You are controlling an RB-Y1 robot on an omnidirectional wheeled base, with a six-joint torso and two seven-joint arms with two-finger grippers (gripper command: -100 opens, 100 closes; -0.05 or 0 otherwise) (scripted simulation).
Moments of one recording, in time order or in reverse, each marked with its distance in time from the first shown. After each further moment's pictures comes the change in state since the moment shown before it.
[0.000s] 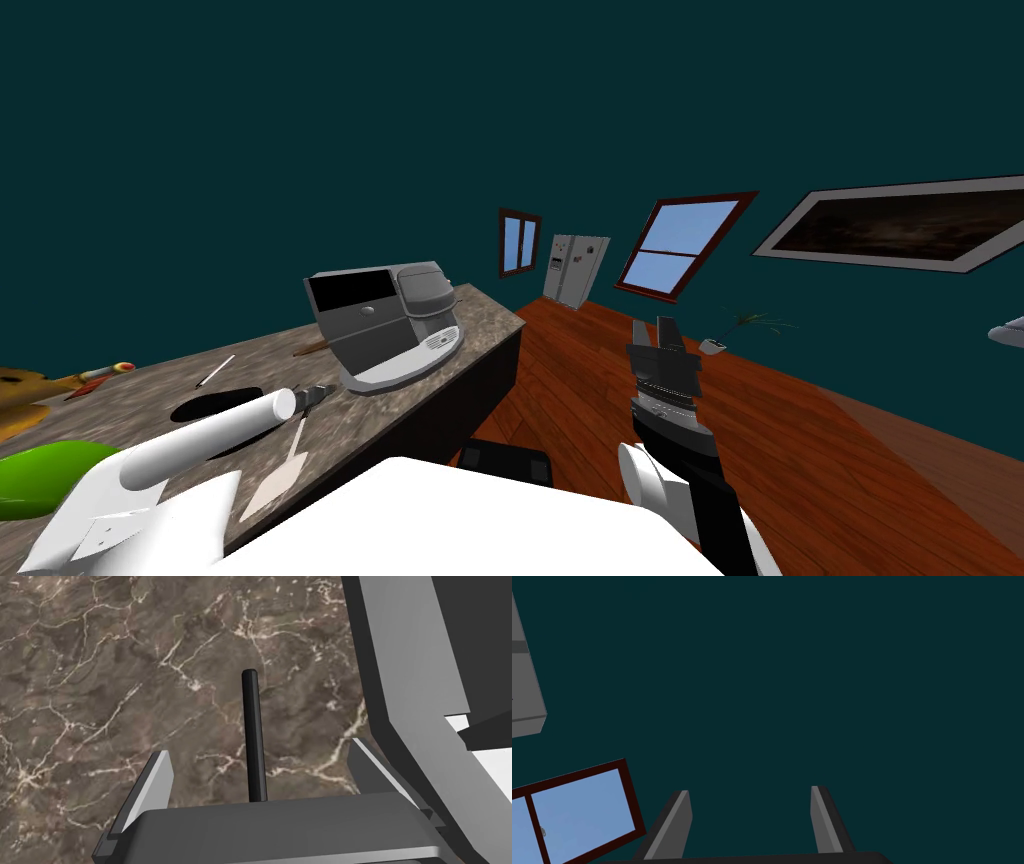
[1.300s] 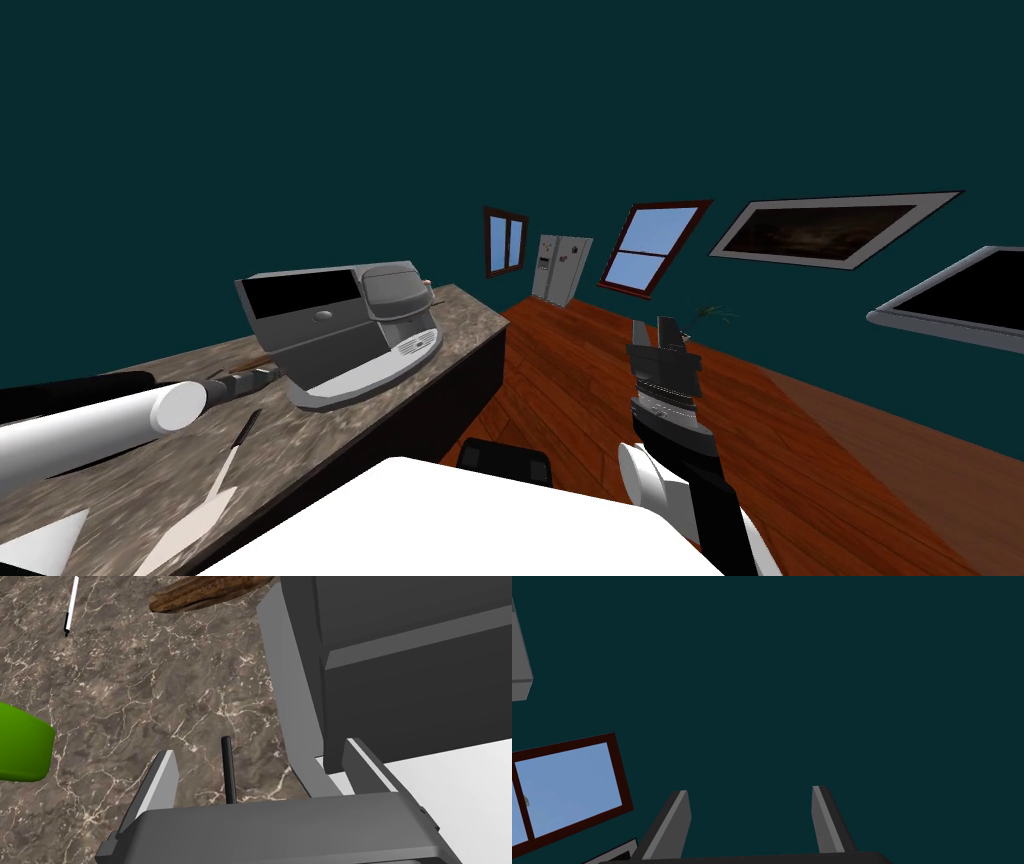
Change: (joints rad) left arm 0.115 0.162 0.109 -0.287 0.148 0.184 0.036; right arm 0.000 0.000 0.000 0.000 0.000 0.000 0.000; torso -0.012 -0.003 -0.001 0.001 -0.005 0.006
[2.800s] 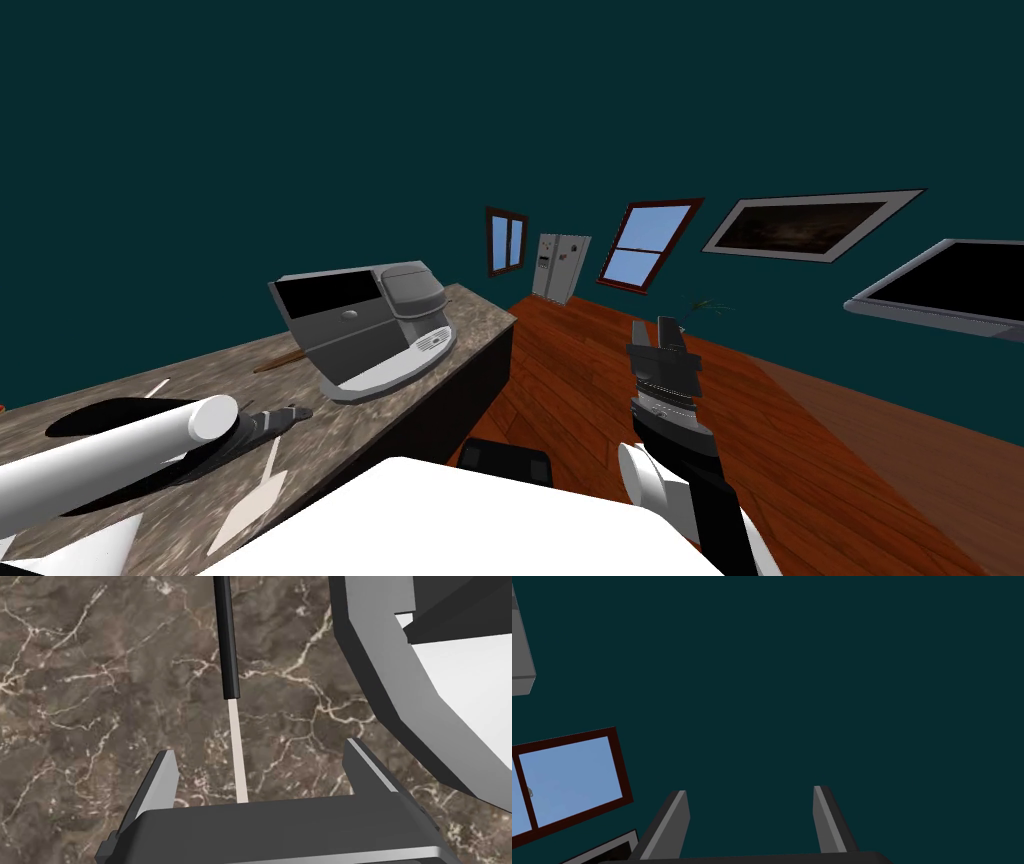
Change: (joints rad) left arm -0.002 -0.113 -0.043 0.044 0.008 0.307 0.104; right arm 0.000 0.000 0.000 0.000 0.000 0.000 0.000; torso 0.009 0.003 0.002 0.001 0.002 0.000
